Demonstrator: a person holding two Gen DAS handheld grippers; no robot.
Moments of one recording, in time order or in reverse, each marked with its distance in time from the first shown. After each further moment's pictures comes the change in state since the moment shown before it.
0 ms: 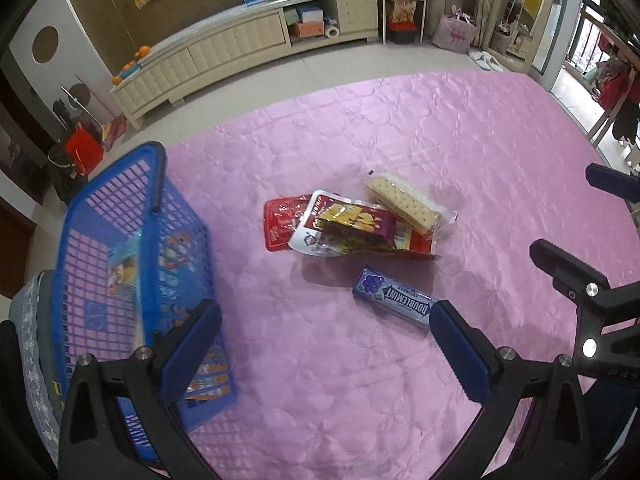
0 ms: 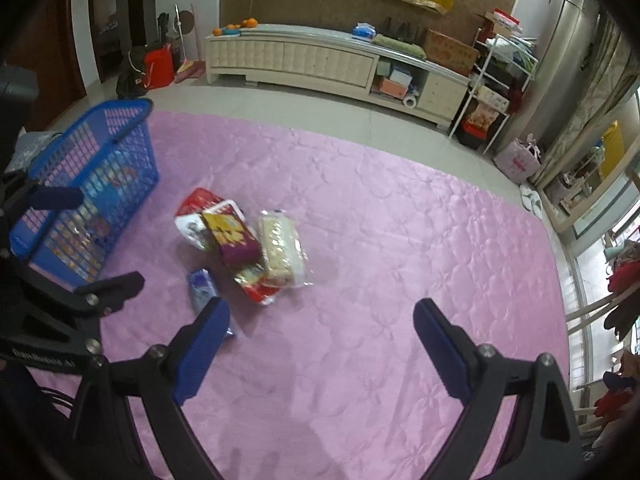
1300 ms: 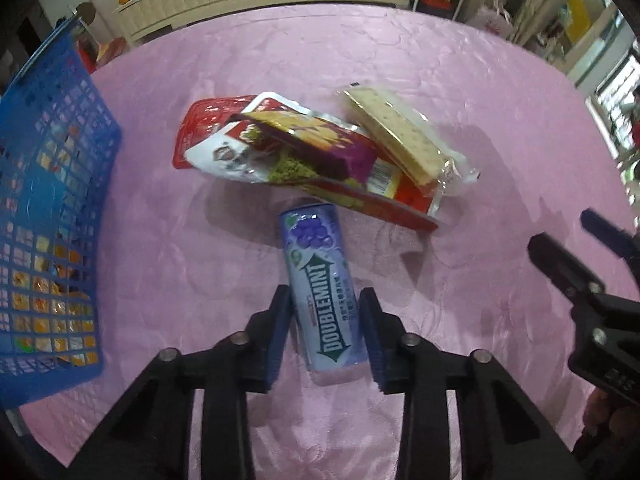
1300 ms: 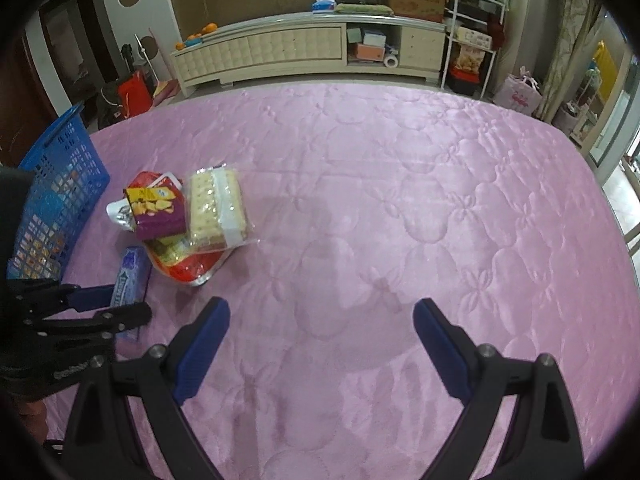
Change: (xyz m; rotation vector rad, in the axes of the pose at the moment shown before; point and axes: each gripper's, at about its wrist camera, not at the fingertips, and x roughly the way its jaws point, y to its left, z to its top) left arm 0.103 -0.027 -0.039 -0.224 0.121 -0.094; right arm 0.079 -0.051 -0.048 0.217 0.030 0.106
